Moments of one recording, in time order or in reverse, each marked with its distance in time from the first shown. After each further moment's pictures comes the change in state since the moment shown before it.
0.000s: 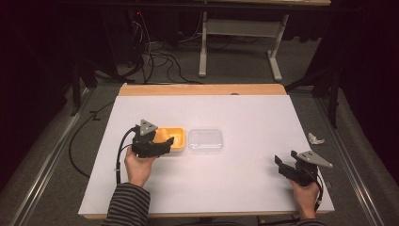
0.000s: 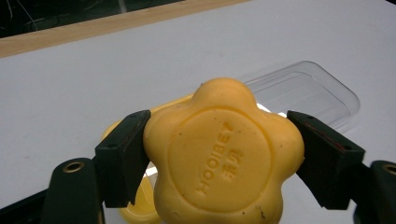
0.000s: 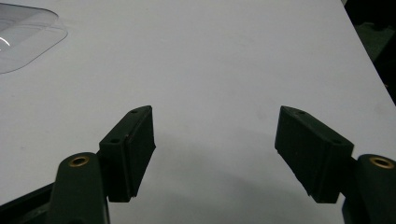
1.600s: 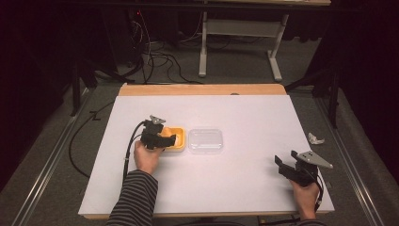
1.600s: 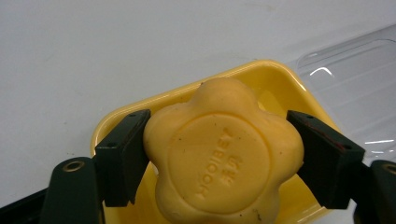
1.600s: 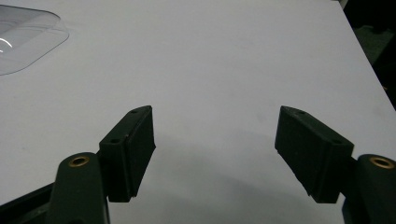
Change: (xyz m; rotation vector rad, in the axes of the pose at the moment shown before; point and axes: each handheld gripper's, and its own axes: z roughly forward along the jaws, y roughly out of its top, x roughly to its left) left arm 0.017 -0.002 0.065 0.174 0.072 -0.031; right arm 0.000 0.000 -0.001 -0.008 -0.002 0.000
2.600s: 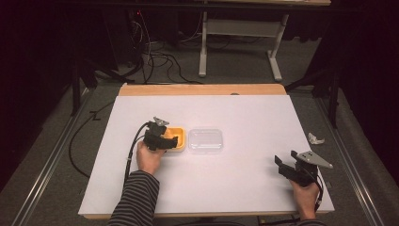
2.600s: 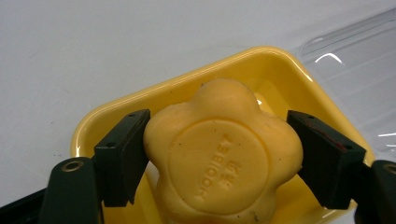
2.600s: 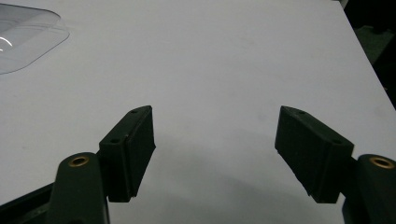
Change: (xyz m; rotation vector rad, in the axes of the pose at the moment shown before) left arm -0.006 -0.003 0.010 0.021 0.015 0.032; right arm 0.000 0.000 0.000 0.000 0.000 -0.004
